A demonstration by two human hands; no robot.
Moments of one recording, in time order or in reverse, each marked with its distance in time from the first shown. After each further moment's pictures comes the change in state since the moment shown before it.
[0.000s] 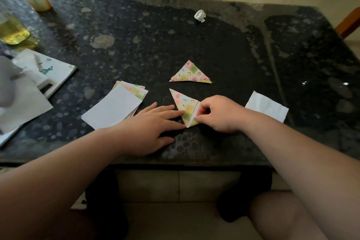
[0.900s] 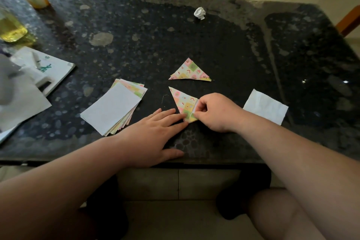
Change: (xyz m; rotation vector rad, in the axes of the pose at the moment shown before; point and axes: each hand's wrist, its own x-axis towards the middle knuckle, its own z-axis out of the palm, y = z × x) left_hand -0.007 0.020 0.015 0.074 0.038 0.001; right_hand 0.000 -0.009 0.009 -0.028 0.100 0.068
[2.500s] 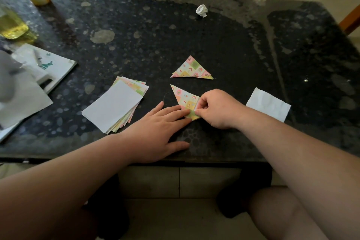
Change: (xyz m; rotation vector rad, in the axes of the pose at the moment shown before) left_hand 0.009 -0.001 0.000 -0.014 0.029 -0.013; right_hand 0.000 -0.007 -0.004 -0.027 -0.007 0.038
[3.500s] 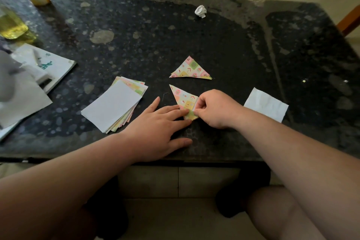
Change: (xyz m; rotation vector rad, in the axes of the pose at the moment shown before) left_hand -0.001 0.006 -0.001 0.100 0.045 -0.038; right_hand -0.002 -0.001 0.001 0.002 -0.001 0.002
